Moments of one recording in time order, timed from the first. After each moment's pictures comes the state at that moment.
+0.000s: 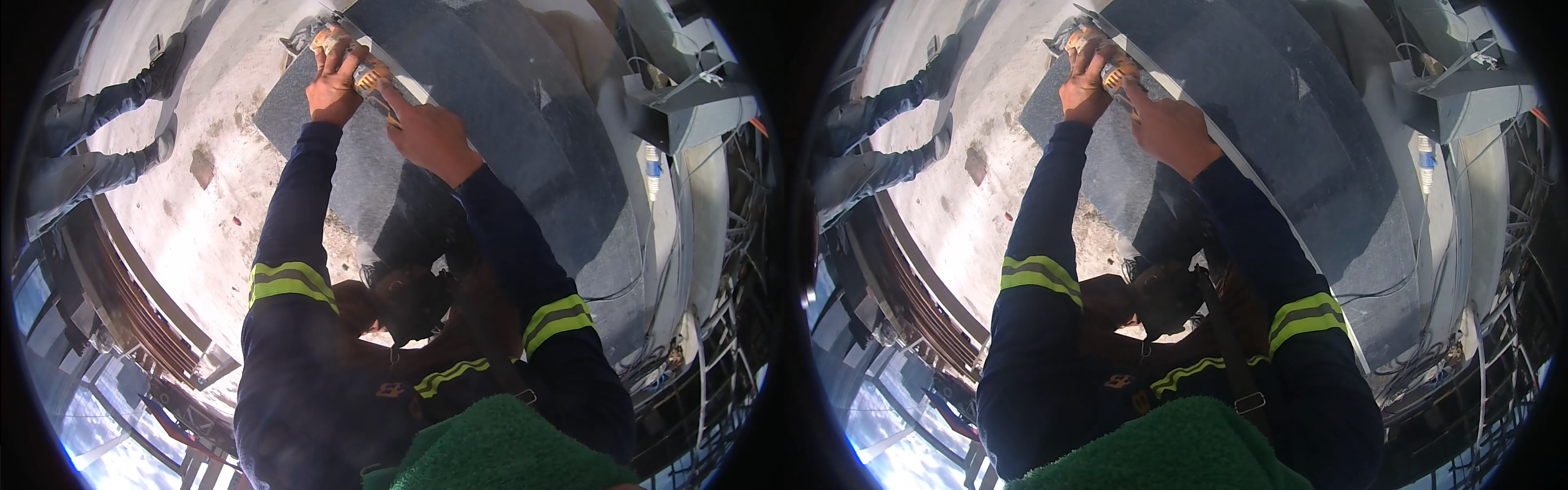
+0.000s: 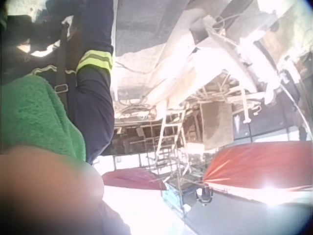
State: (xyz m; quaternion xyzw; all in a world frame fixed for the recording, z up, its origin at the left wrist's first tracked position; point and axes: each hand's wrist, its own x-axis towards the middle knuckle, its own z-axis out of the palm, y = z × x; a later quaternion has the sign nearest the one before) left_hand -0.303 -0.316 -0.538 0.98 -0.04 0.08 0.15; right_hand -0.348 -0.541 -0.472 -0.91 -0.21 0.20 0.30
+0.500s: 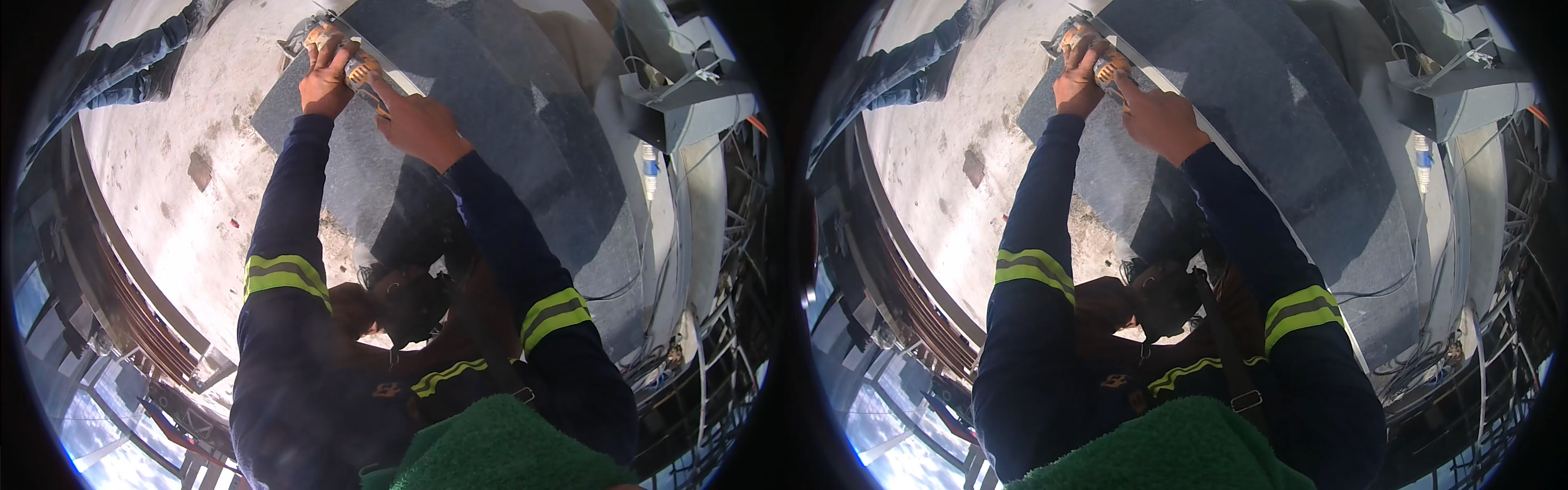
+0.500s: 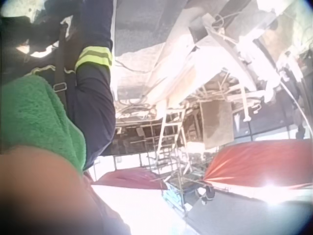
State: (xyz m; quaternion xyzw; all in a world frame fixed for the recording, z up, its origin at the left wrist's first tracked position) left_hand -0.289 -0.305 -0.538 0.99 -0.05 0.07 0.15; right_hand -0.336 -0.531 -0.479 -0.91 -0.20 0.20 0.31
